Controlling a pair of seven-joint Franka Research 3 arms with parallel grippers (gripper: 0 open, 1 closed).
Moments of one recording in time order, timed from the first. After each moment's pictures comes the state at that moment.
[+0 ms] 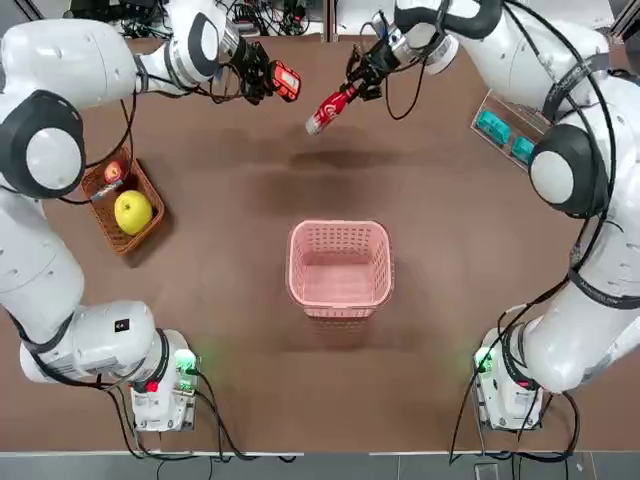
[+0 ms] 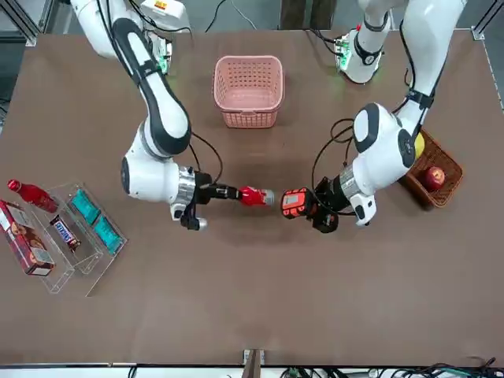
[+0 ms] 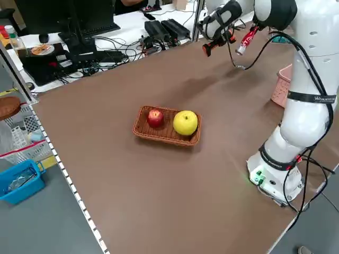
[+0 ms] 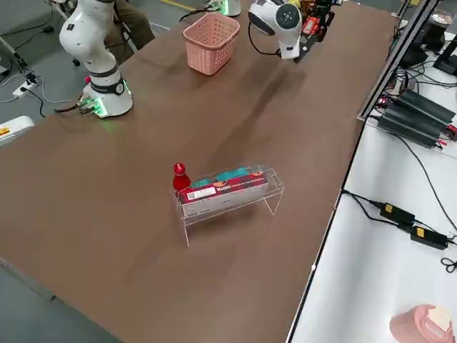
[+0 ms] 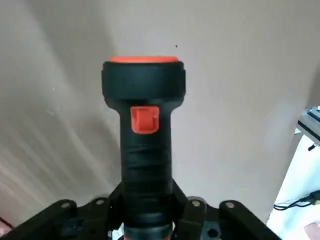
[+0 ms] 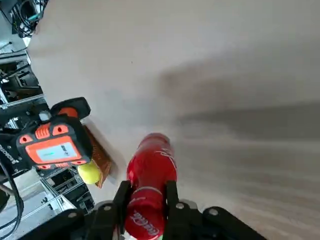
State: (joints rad) left arm 0.15 0.43 -0.60 -1.90 -0.39 2.55 -1.42; right arm 0.41 0.50 0.10 -1.65 0.99 2.21 0.13
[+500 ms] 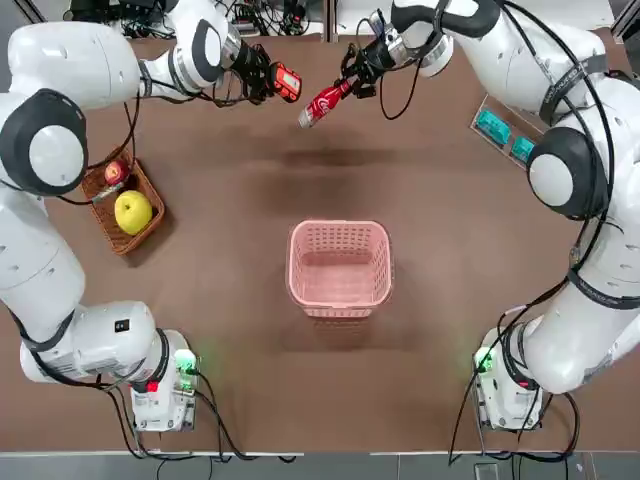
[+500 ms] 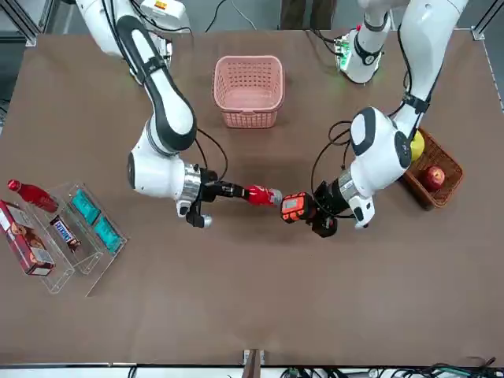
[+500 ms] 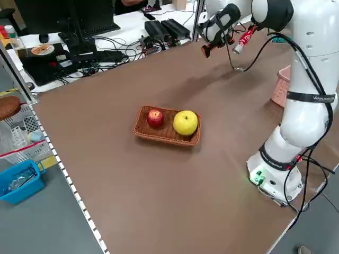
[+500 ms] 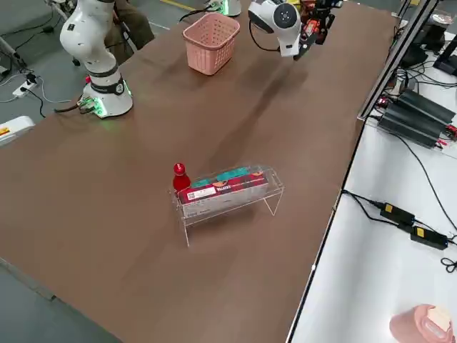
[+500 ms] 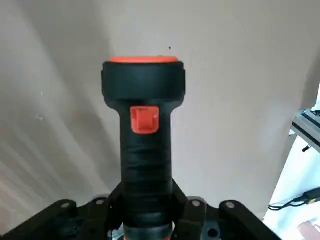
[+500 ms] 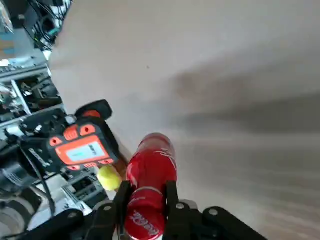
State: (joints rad) left arm 0.14 0.44 -0.61 -1.91 -0.39 2.60 -1.41; right arm 0.42 0.50 0.11 -1.65 1.09 2.27 0.13
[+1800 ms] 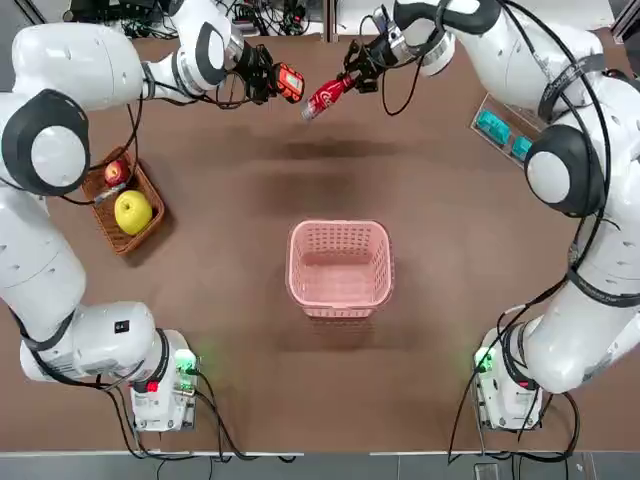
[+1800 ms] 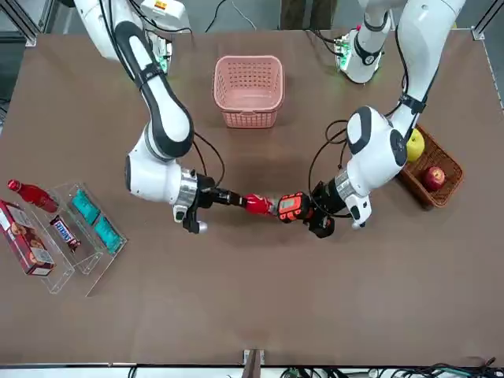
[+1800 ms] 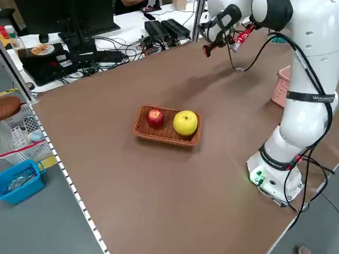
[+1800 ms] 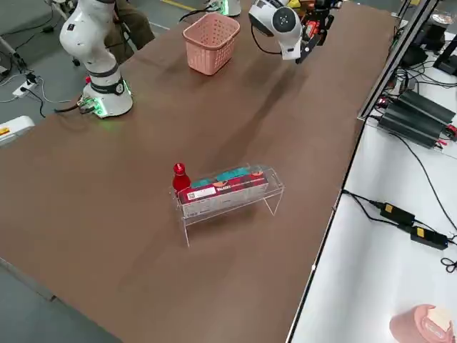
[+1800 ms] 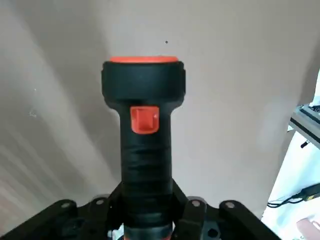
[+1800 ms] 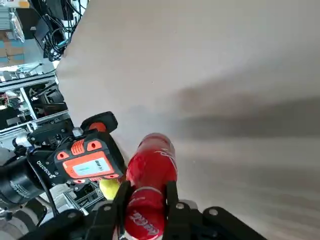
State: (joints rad) left arm 0.13 0.45 -0.61 -1.91 -0.39 2.63 -1.41; right arm 0.40 0.52 0.10 -1.63 1.10 2.29 0.07
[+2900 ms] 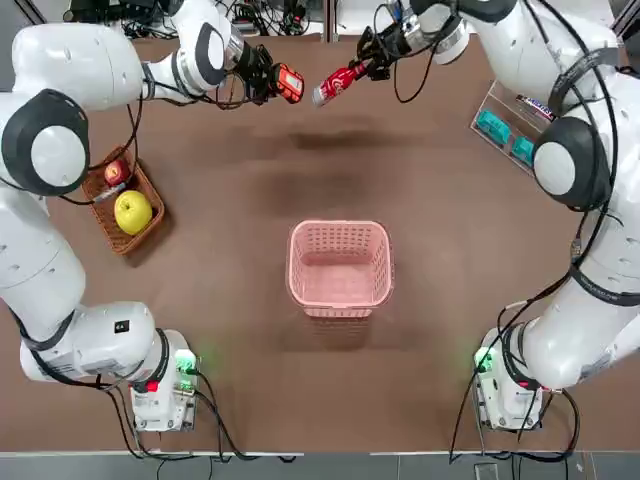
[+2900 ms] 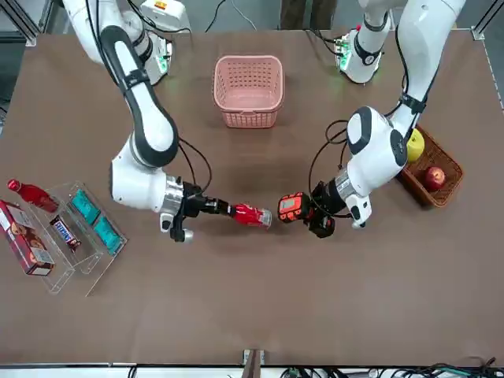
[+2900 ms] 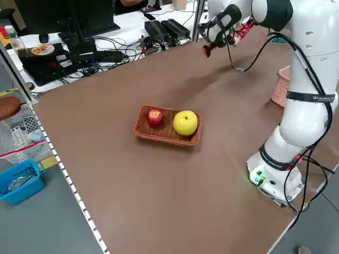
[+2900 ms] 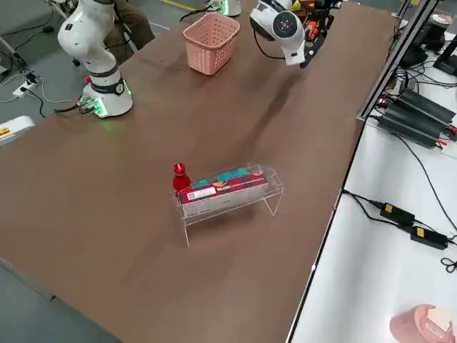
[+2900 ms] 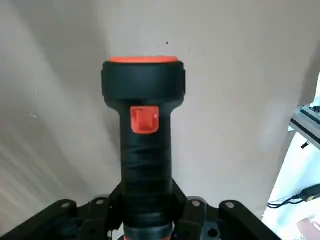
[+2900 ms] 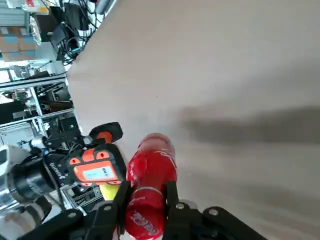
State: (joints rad) left arm 0.13 0.45 -0.61 -1.92 -0.39 2.63 -1.41; right arm 0.32 0.49 0.10 -1.62 1.07 2.22 -0.03
